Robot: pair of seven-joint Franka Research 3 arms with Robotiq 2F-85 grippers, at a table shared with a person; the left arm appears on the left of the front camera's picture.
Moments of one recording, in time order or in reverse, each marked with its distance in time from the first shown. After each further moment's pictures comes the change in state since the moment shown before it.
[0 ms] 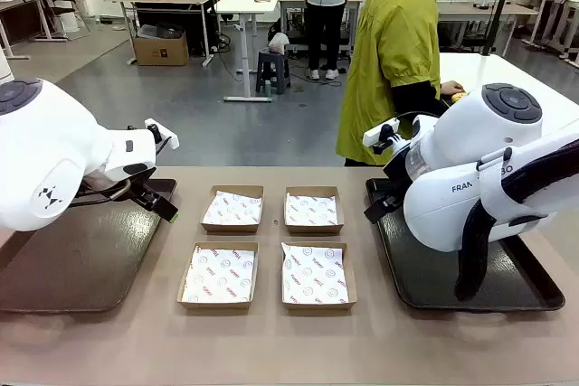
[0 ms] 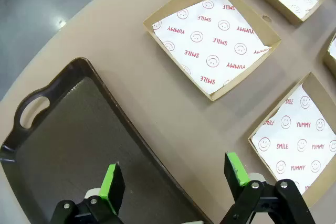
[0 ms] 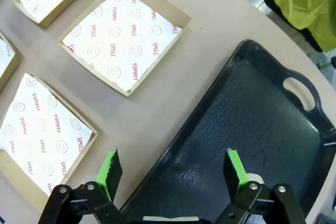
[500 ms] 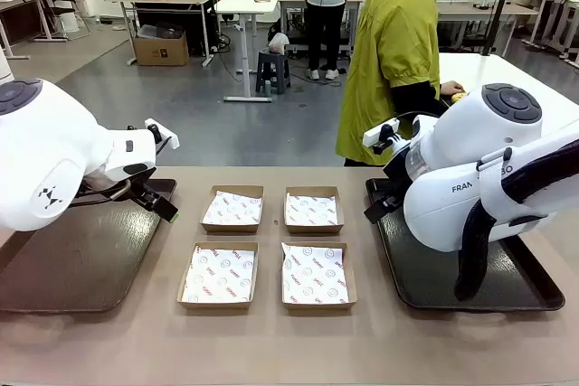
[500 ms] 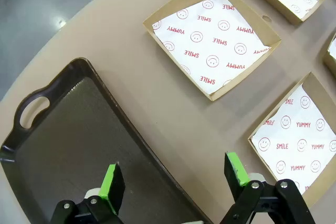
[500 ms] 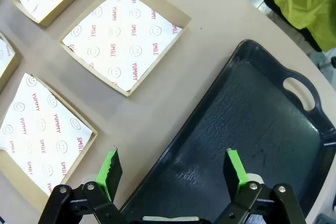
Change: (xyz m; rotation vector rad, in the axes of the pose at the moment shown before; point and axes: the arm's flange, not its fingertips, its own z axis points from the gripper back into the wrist) left arm 0.000 0.000 0.000 0.000 0.000 0.000; right arm 0.000 0.000 0.000 0.000 0.000 0.000
